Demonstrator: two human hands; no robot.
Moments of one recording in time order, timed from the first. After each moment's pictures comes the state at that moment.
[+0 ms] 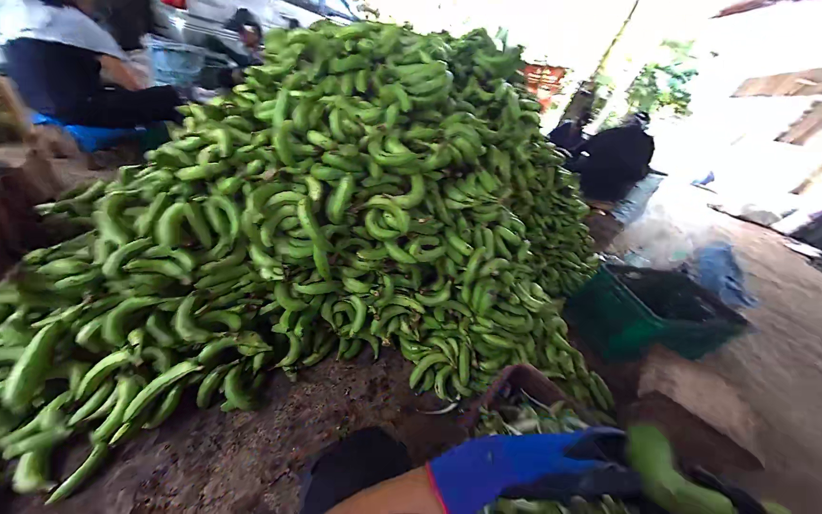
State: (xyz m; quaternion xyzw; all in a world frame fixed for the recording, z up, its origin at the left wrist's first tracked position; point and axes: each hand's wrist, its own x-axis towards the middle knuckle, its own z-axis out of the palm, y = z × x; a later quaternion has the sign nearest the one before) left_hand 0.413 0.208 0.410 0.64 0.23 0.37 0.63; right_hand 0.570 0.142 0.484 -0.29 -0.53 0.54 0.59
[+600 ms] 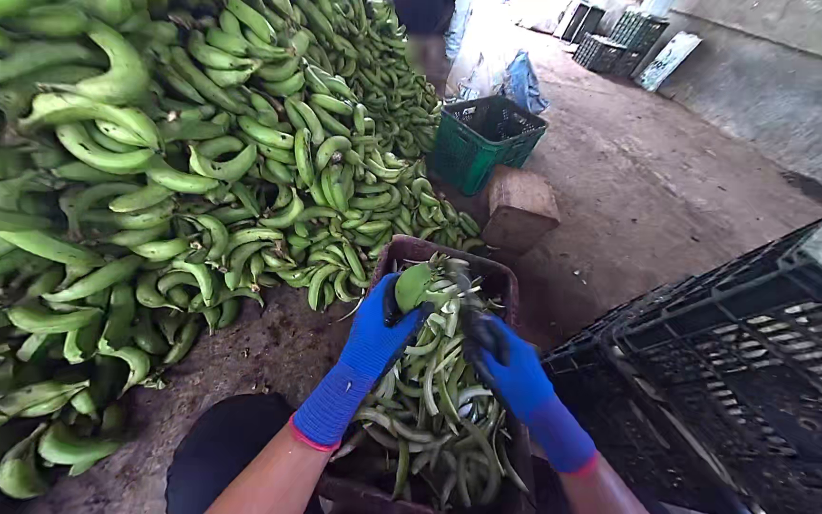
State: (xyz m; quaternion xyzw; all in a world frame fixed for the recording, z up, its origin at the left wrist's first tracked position) left_hand 0.424 0.222 0.357 0.64 0.45 0.46 0.42; right_hand 0.627 0.152 0.388 -0.67 -0.63 0.29 0.25
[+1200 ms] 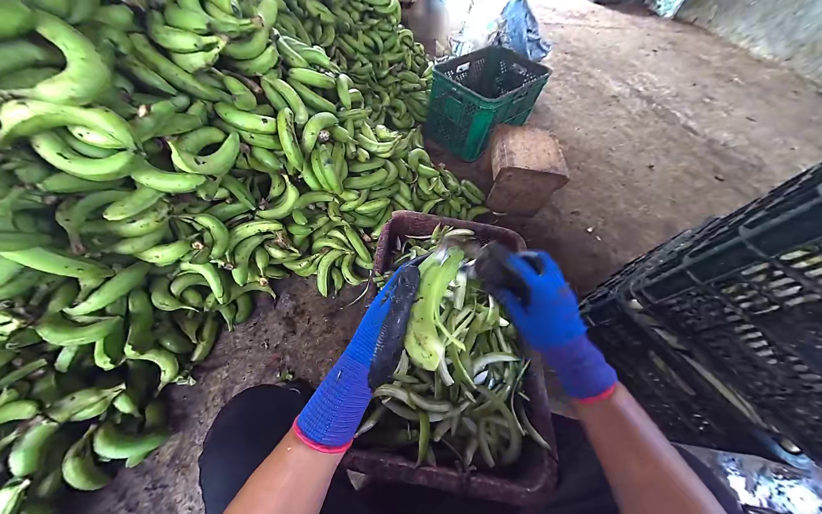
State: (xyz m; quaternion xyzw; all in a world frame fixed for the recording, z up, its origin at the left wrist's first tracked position) left_hand 0.425 0.198 0.370 0.49 0.37 0.44 0.66; right_hand 0.660 0.176 0.377 -0.65 -0.70 0.03 0.31
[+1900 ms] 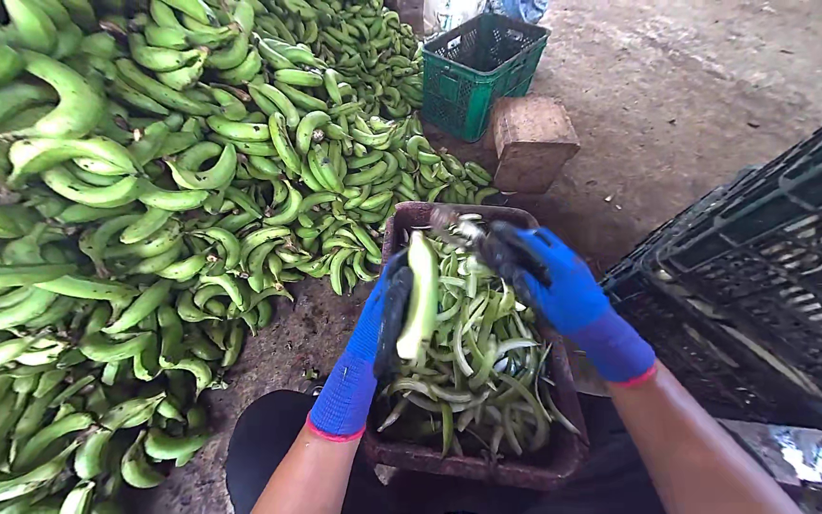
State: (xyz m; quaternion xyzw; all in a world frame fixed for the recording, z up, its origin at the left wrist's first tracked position) left_hand 0.417 0.210 0.361 0.55 0.40 0.43 0.60; right_hand 0.668 0.180 0.382 -0.61 -0.73 0.10 0.31
